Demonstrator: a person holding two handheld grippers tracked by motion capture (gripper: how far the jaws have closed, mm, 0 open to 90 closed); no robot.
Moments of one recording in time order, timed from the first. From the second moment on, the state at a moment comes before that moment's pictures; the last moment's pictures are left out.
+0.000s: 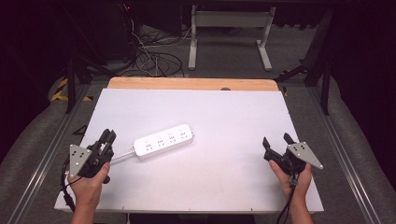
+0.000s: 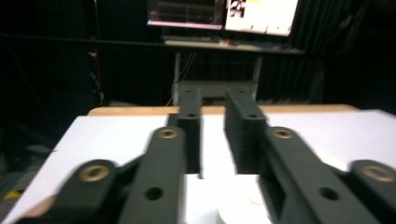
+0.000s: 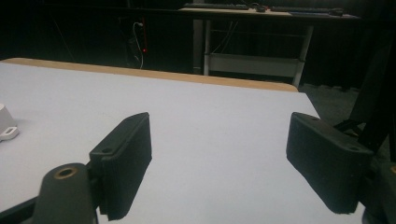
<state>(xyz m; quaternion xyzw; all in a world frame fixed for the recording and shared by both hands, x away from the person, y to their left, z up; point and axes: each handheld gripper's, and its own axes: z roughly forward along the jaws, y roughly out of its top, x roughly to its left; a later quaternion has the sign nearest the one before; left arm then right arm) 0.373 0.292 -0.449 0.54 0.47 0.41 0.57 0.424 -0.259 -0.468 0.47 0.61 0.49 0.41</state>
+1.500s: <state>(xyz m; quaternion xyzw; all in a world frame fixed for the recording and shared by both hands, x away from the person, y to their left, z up) 0.371 0.299 -0.459 0.54 0.48 0.47 0.51 0.428 -0.250 -0.464 0.47 0.61 0.50 0.40</state>
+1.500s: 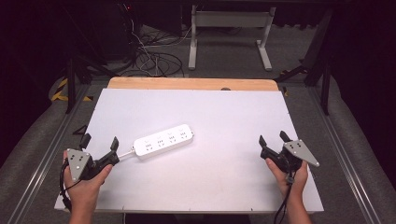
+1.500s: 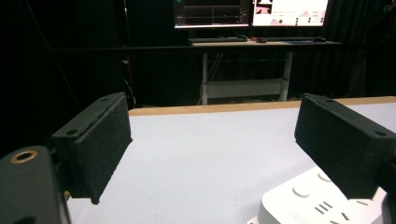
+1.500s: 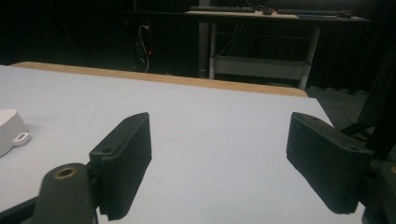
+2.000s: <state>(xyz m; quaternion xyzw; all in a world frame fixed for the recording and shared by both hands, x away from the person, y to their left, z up) 0.375 0.297 -0.460 0.54 0.48 0.47 0.51 0.427 -0.253 -0.464 0.47 0.61 0.49 0.40</state>
